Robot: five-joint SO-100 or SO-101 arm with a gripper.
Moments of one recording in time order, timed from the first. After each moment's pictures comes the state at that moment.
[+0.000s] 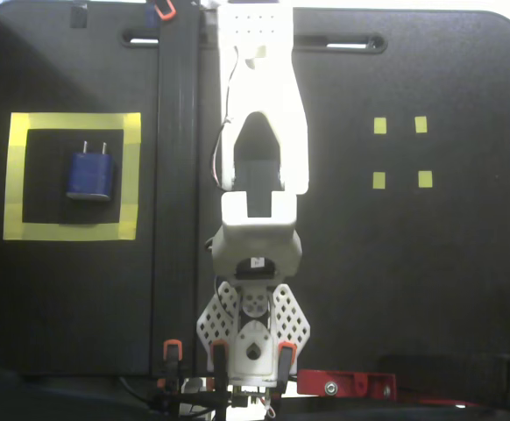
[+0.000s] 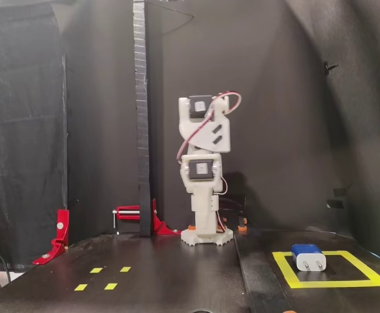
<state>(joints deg) -2.4 81.8 73.0 91.8 3.0</state>
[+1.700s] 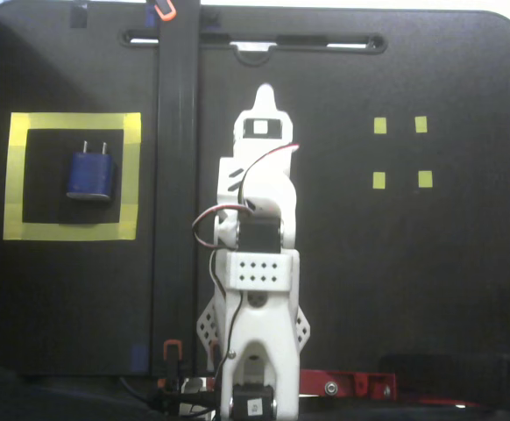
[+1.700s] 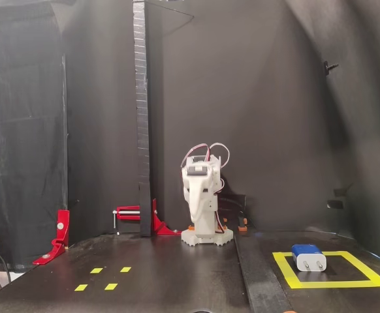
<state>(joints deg) 0.0 188.2 177.4 35.5 -3.7</state>
